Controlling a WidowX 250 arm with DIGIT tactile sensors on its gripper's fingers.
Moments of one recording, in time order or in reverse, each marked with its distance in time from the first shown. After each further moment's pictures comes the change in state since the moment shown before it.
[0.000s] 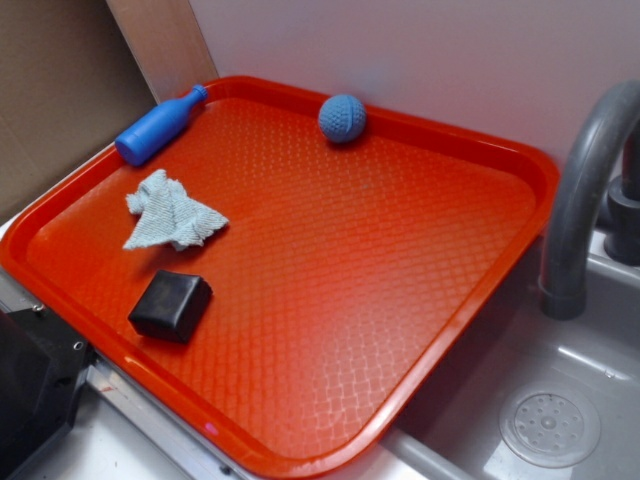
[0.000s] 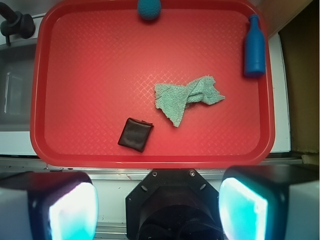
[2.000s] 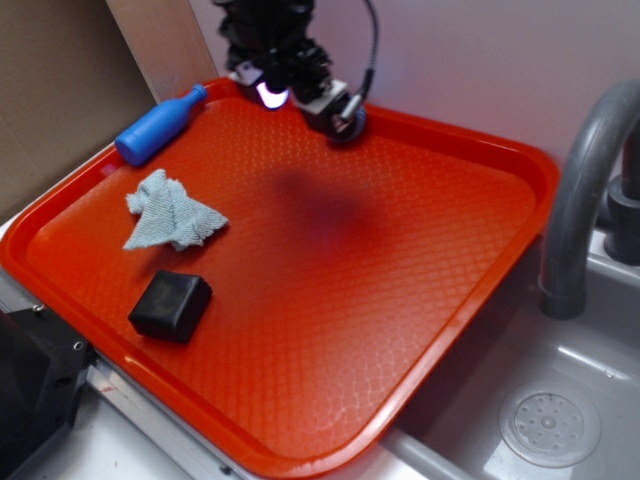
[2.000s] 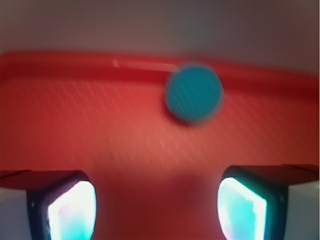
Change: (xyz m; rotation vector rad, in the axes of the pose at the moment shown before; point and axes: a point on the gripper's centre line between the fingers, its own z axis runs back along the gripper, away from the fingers) arm 0.180 -0.038 -0.169 0.044 -0.129 -0.088
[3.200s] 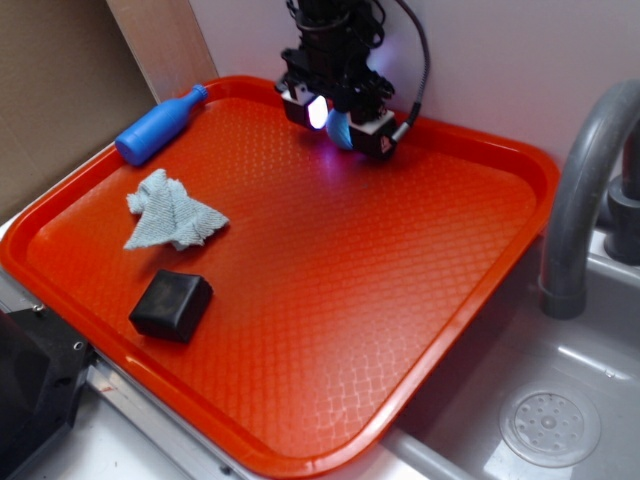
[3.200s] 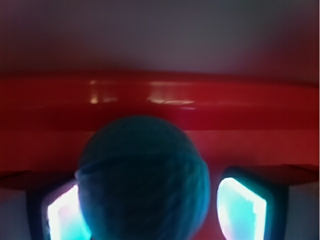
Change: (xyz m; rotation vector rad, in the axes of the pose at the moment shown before) arm 0.029 0.023 -0.068 0.061 0.178 0.065
